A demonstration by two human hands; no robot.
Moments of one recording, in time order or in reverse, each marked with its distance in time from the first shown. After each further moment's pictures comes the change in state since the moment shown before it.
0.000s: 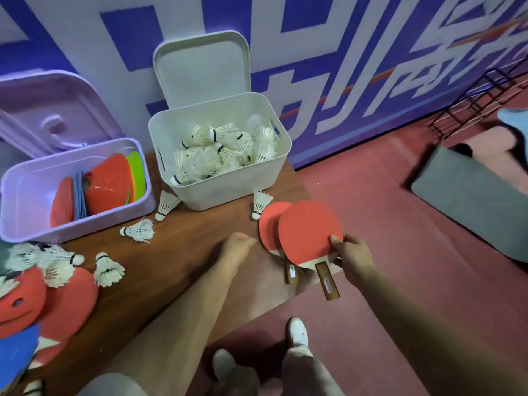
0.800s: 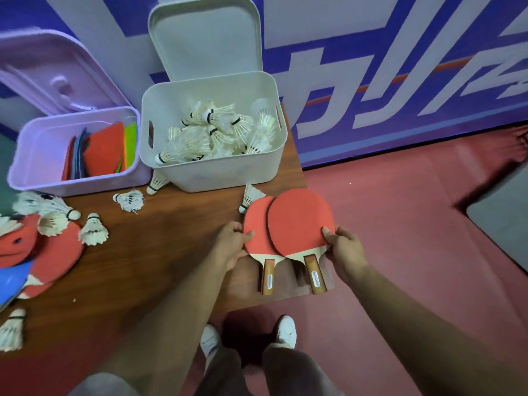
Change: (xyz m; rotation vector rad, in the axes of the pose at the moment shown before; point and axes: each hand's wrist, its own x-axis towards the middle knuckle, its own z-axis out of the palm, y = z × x) left_hand 0.010 0.022 0.079 -0.444 0.171 -0.157; right_hand 0.099 -0.031 -0.032 0.051 -0.300 0.047
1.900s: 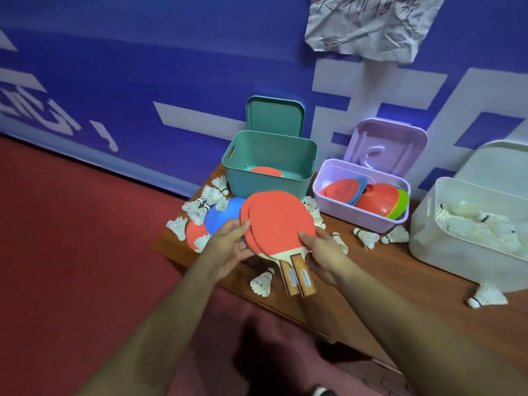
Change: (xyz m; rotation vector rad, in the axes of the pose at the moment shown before) left_hand -0.235 -0.021 -0.594 -0.698 0.030 0.503; right_hand -0.311 0.115 0.550 -0.390 -0.736 -0.054
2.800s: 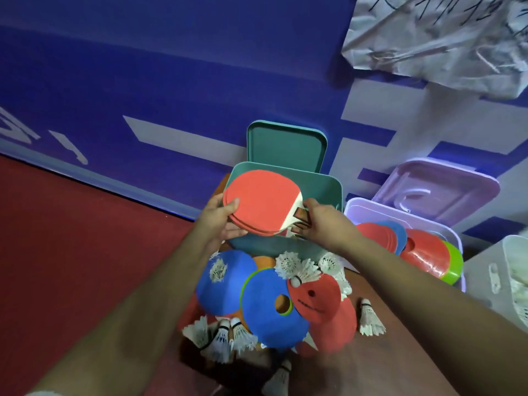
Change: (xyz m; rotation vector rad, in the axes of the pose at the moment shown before) left_hand 0.266 0.147 -0.038 0.242 0.204 -0.005; right_hand 0.232 -0.164 0.053 -1.477 0.072 -0.483
